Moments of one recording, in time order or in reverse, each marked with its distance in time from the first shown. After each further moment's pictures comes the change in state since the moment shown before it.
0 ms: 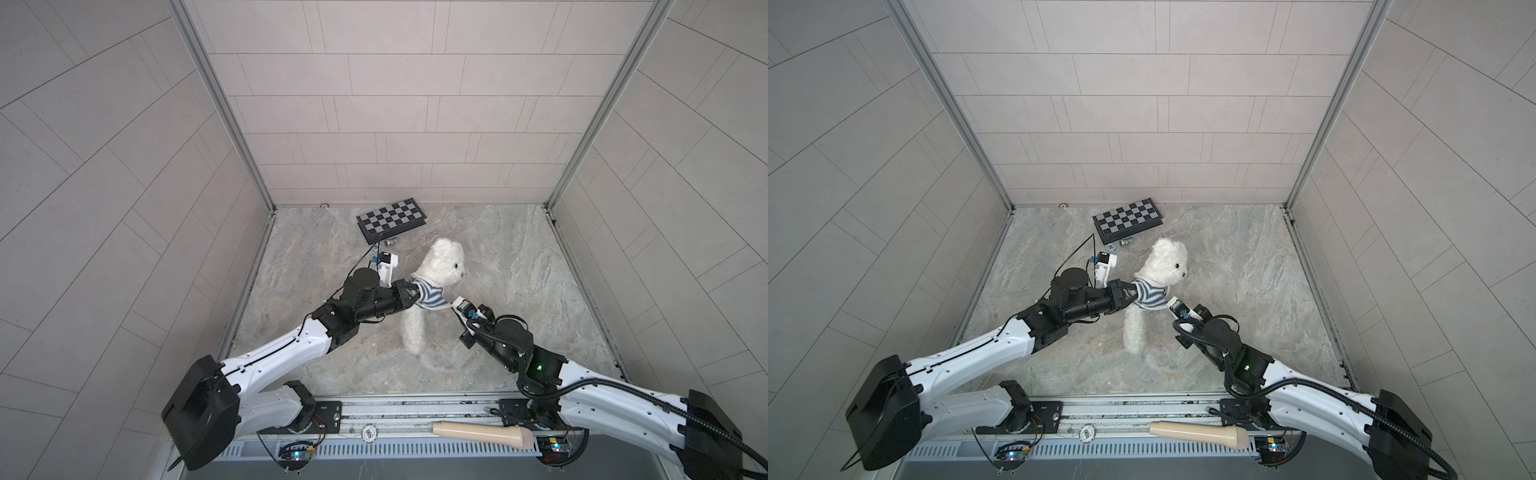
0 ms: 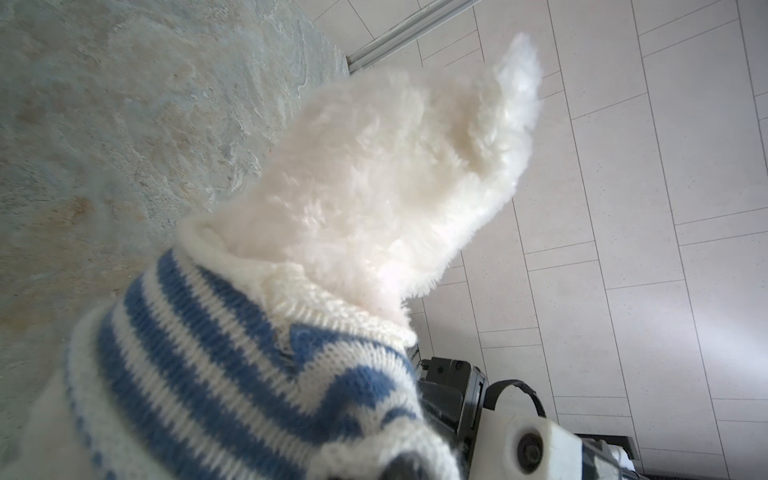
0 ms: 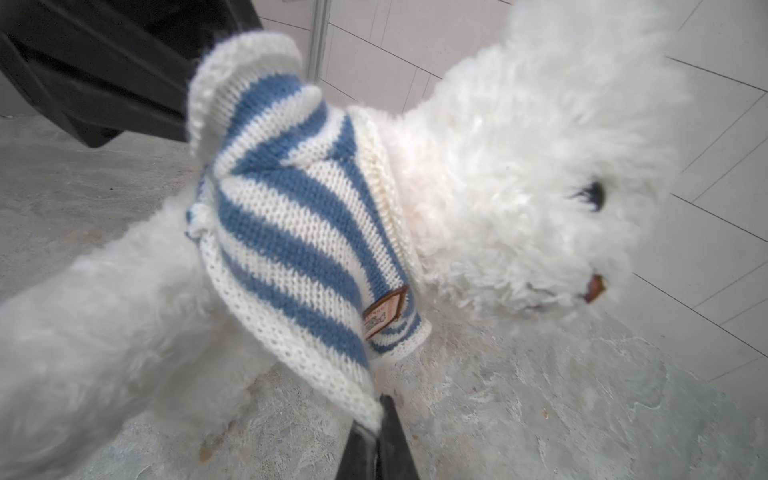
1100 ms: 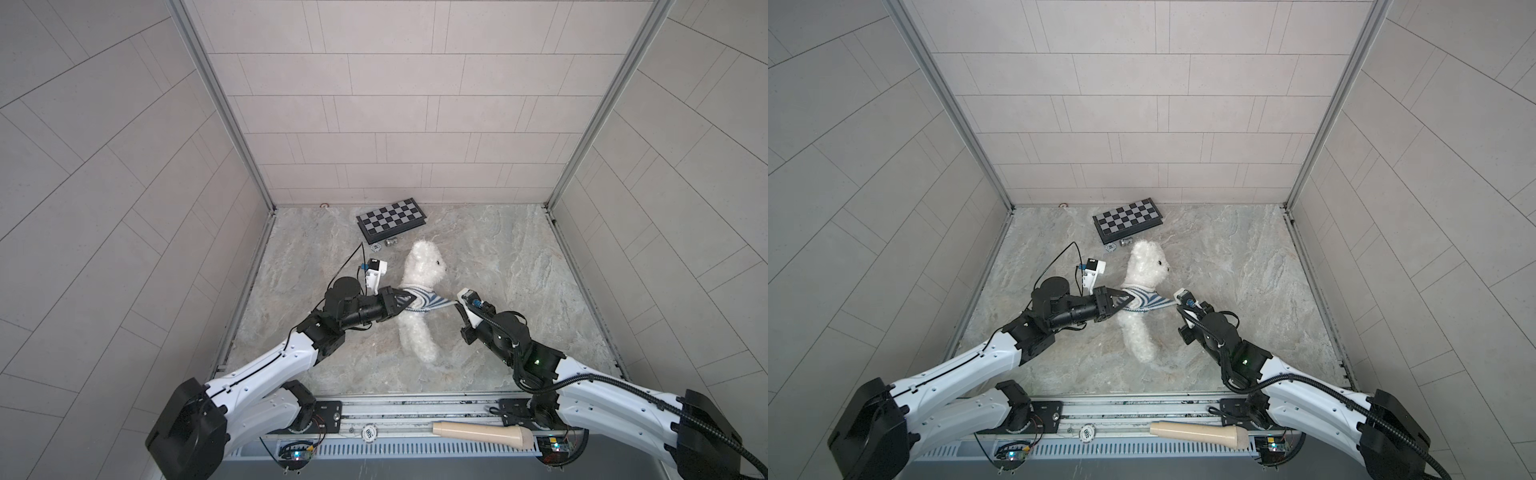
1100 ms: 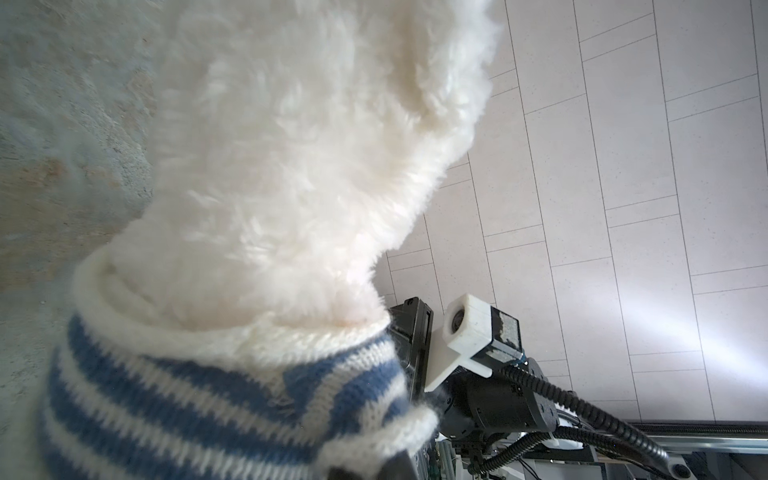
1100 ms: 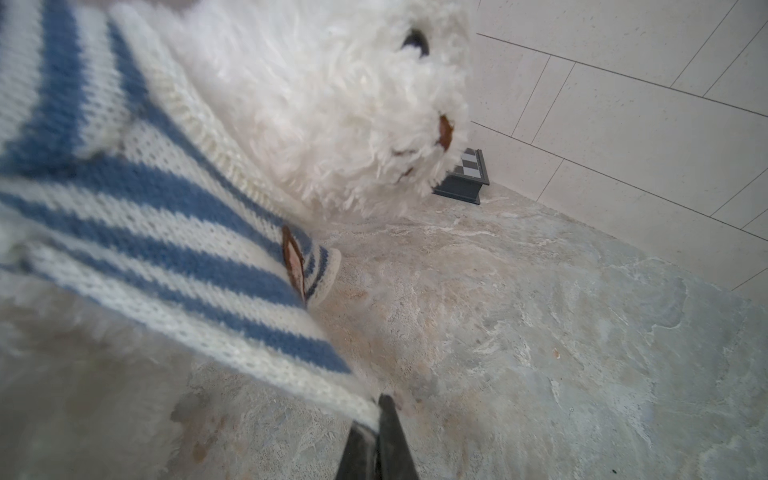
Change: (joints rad) left arm 0.080 -0.151 -0.141 0.076 0.146 -0.048; right arm -0.075 0.072 0.027 -0.043 -0.020 0.165
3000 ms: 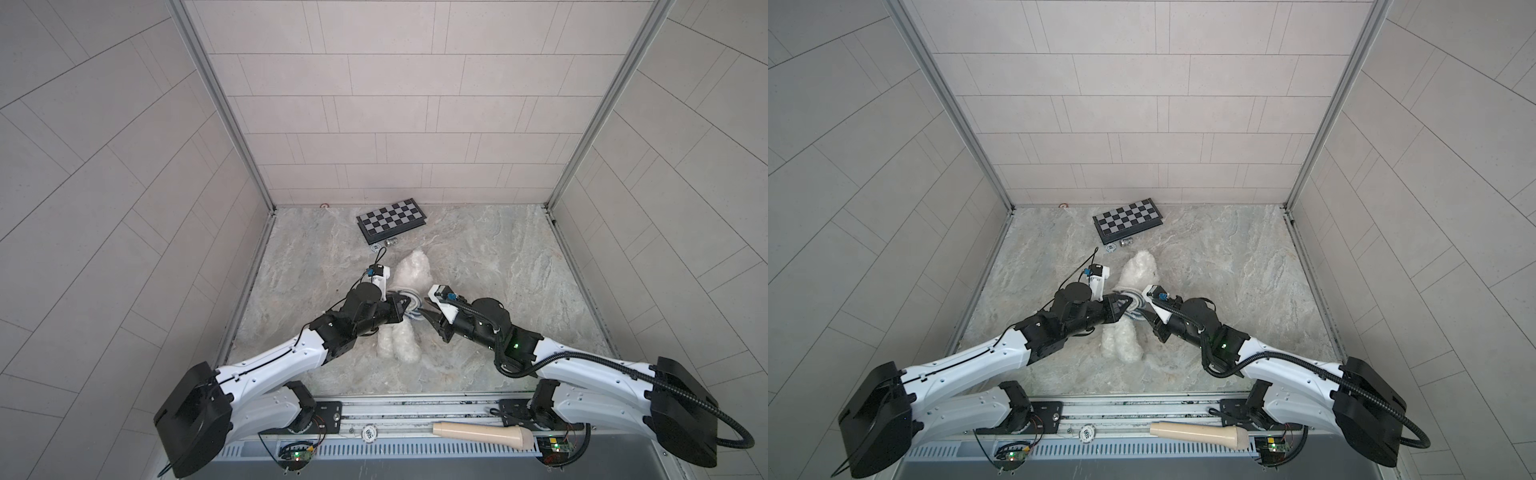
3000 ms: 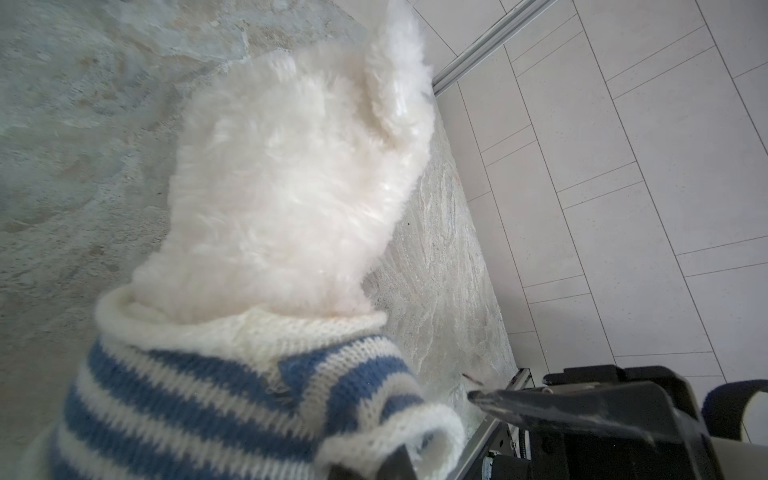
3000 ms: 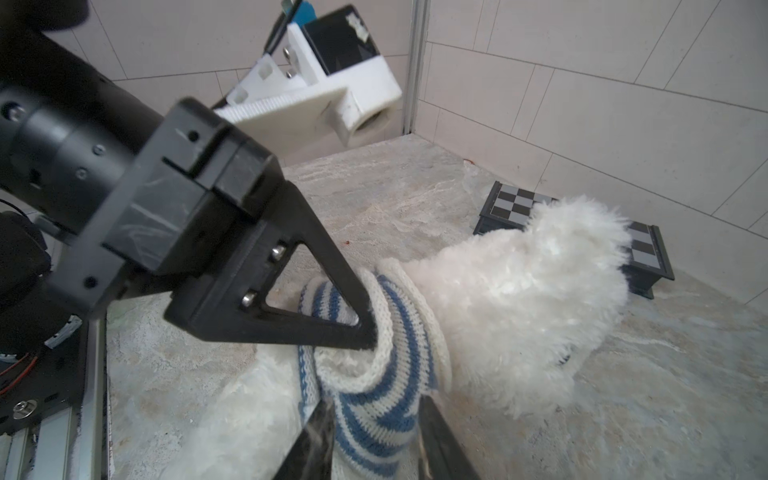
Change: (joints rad) left arm -0.146 0.095 0.045 -0.184 -0.427 0.233; right arm 0.071 0.247 0.192 0.102 -0.303 0.023
